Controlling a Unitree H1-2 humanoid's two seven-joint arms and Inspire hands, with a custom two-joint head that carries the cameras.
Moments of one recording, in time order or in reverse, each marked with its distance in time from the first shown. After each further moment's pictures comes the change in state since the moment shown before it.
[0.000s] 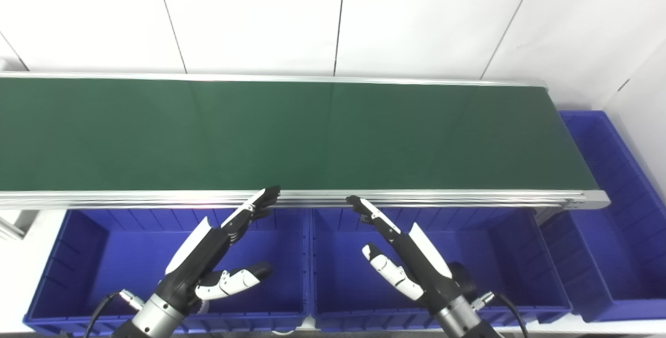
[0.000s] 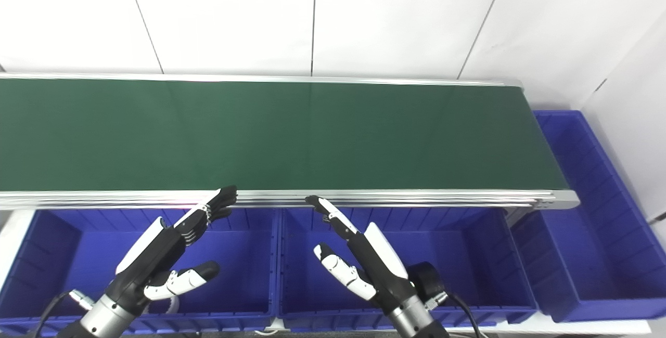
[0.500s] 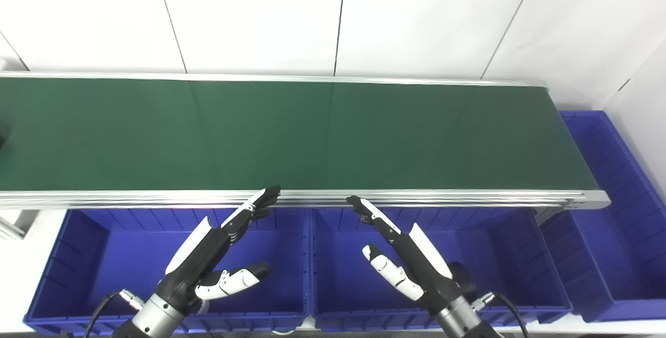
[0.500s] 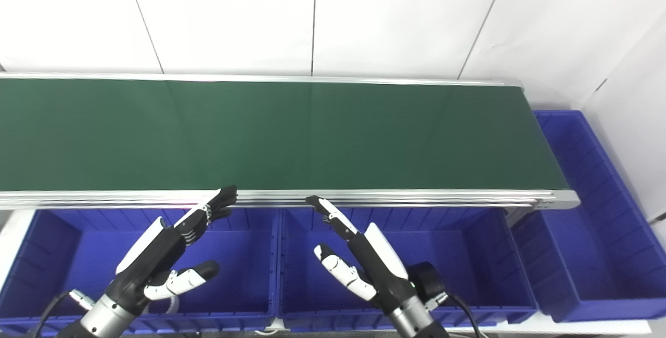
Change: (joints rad) left arm 0.000 0.000 0.001 -0.003 0.001 0.001 0.000; right arm 0.000 0.000 0.000 0.000 0.000 0.000 0.000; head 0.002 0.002
